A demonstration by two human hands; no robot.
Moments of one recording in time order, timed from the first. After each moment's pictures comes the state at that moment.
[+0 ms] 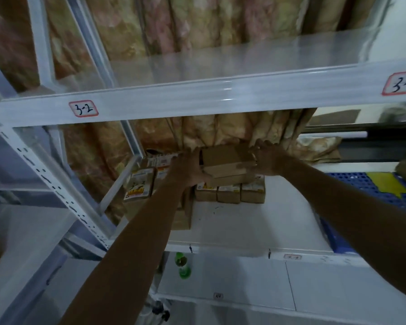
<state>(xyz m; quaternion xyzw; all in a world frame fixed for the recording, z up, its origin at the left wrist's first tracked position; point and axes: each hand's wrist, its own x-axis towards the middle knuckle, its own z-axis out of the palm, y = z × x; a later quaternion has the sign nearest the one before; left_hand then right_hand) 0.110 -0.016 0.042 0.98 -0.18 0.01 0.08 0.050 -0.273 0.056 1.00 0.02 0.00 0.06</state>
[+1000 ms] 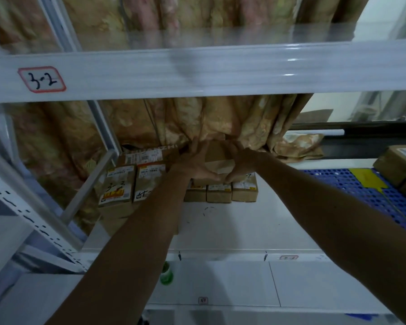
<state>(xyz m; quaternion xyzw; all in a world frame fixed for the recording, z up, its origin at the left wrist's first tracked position) 0.152 -0.054 0.010 0.96 -0.25 -0.10 0.11 0.104 -0.241 0.019 0.99 -0.03 -0.12 -0.05</state>
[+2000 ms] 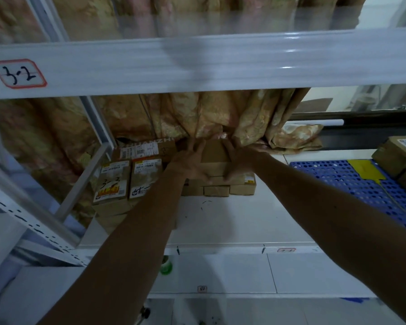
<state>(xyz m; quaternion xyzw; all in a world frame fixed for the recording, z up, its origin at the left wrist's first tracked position) 0.163 -0.050 -0.008 0.95 -0.29 -0.07 0.04 0.093 -0.233 0.016 0.99 -0.03 -0.10 0.01</state>
